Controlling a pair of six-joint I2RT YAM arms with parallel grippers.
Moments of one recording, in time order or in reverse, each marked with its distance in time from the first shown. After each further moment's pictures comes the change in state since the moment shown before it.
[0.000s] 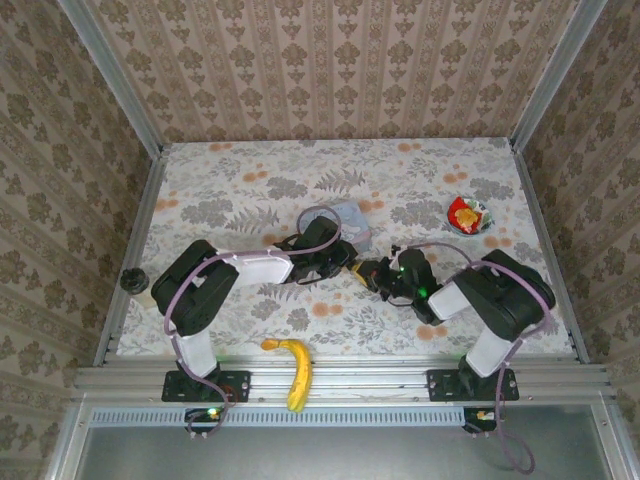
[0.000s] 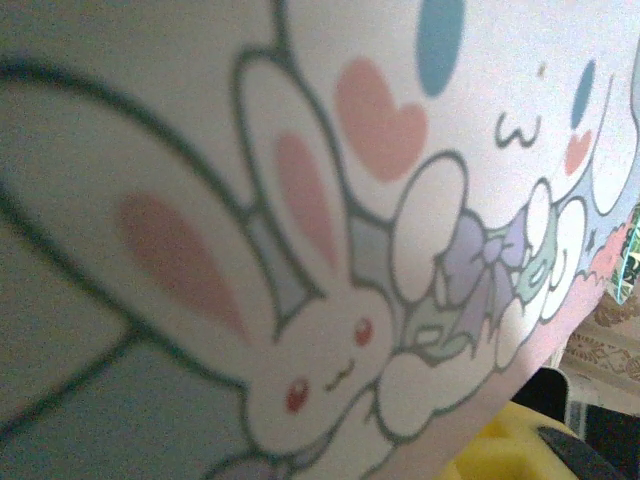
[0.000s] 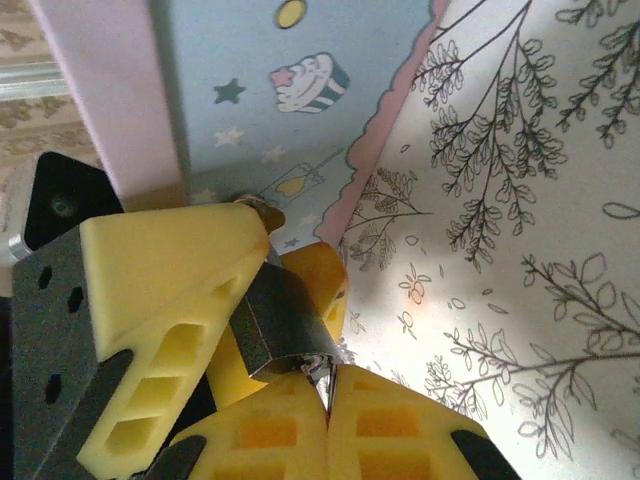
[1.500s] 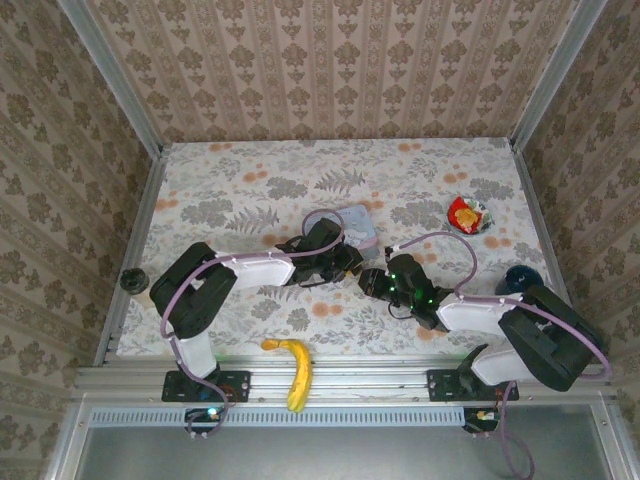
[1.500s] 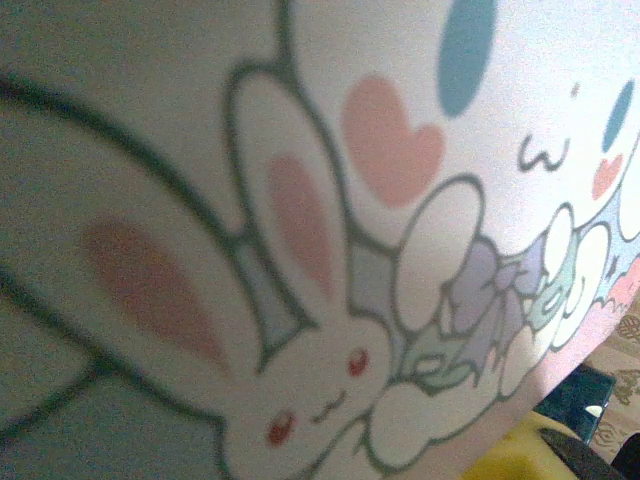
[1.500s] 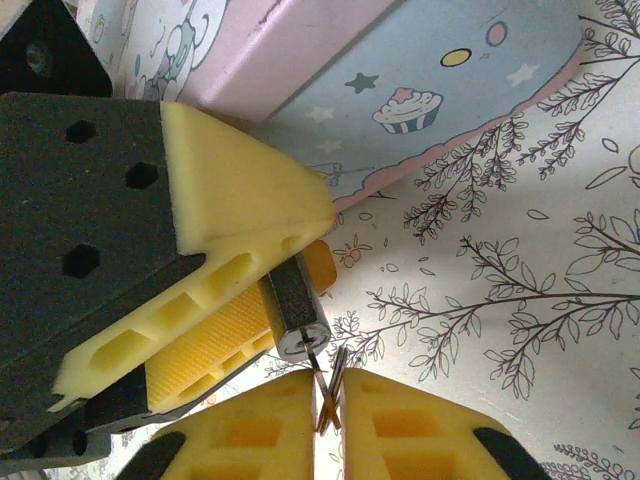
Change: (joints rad) left arm -0.030 -0.017 0.007 -0.030 0.059 -0.028; right arm 0.158 -0.371 0.040 -0.605 0.321 -0.535
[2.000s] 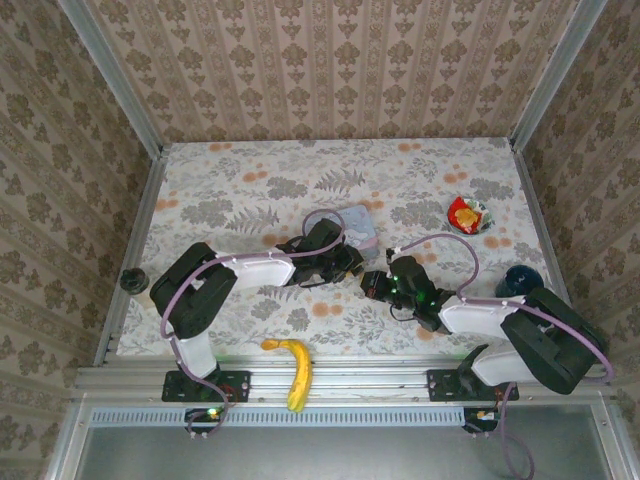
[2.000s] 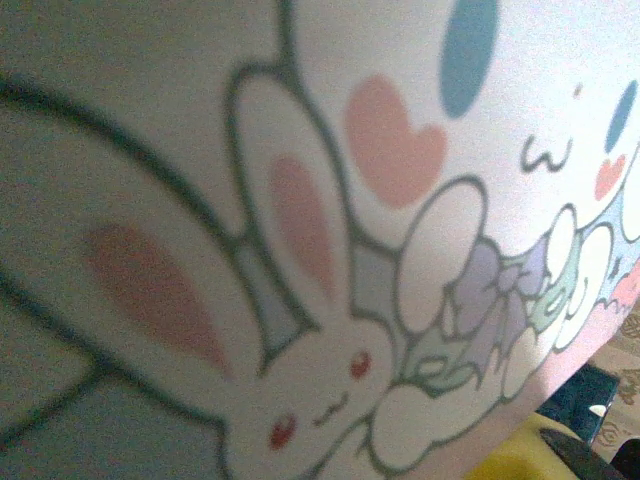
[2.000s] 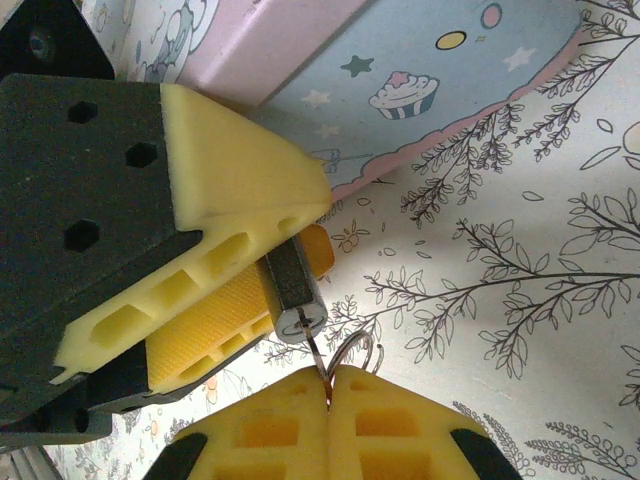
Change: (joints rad) left arm -0.003 0.000 0.001 -0.005 -0.002 0.001; right arm 0.000 -0.019 -0.023 0.008 -0.018 0.000
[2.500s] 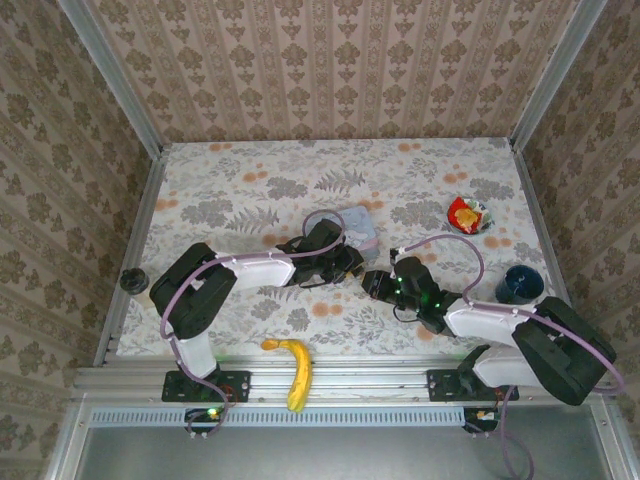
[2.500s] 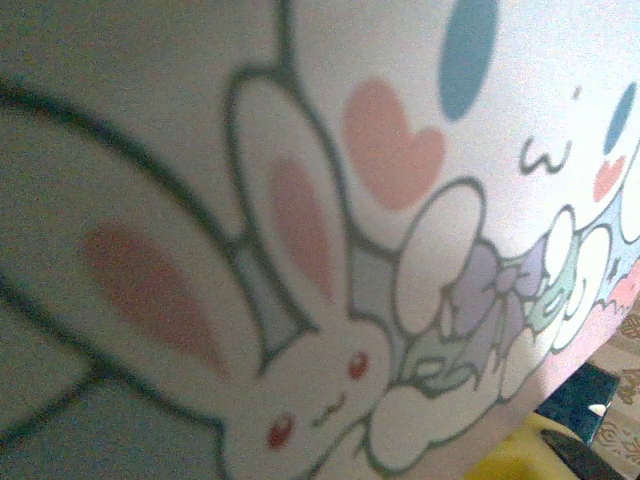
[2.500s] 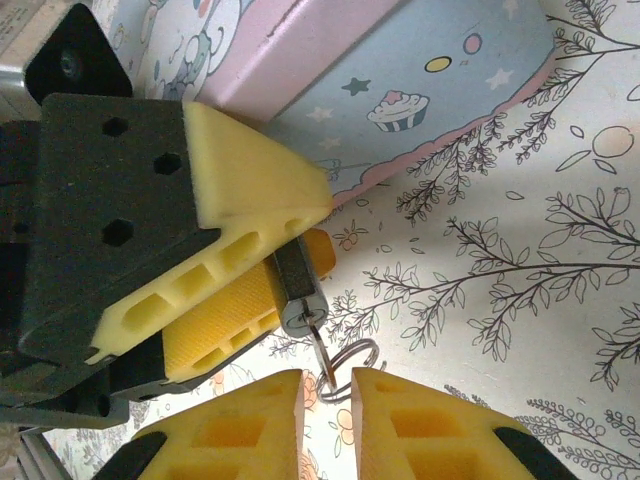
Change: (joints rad) left arm -0.002 -0.001 0.000 -0.003 0.001 -0.007; right arm -0.004 -0.068 -0.019 -0.040 0.004 0.000
